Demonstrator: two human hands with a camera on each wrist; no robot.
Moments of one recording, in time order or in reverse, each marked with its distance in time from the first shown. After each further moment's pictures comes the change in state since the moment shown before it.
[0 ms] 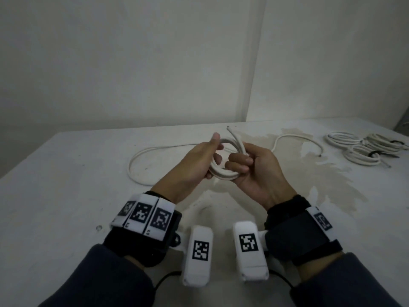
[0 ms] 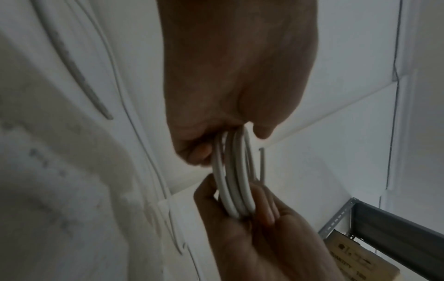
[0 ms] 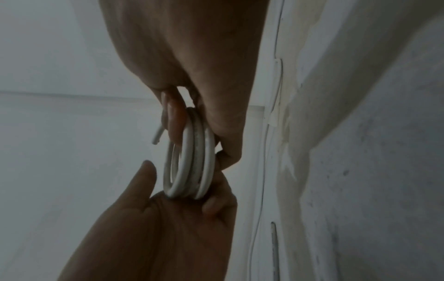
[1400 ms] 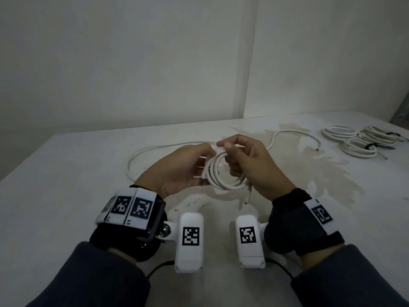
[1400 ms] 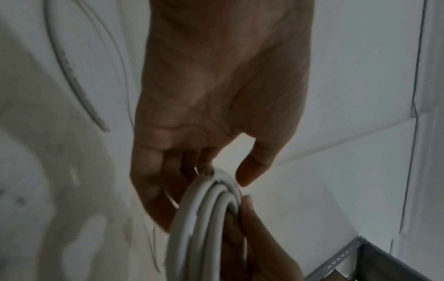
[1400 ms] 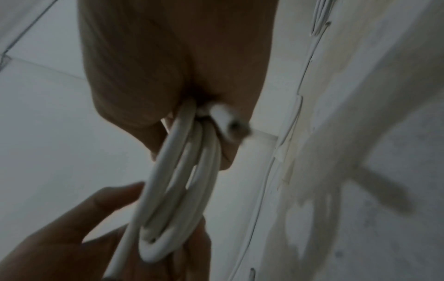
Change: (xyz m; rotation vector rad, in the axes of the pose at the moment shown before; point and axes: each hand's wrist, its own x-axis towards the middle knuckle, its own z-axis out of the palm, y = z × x) left_hand -0.008 0.013 -0.012 -0.097 -0.195 -0.257; right_hand -0.002 0.003 -0.011 -0.944 -0.068 -0.410
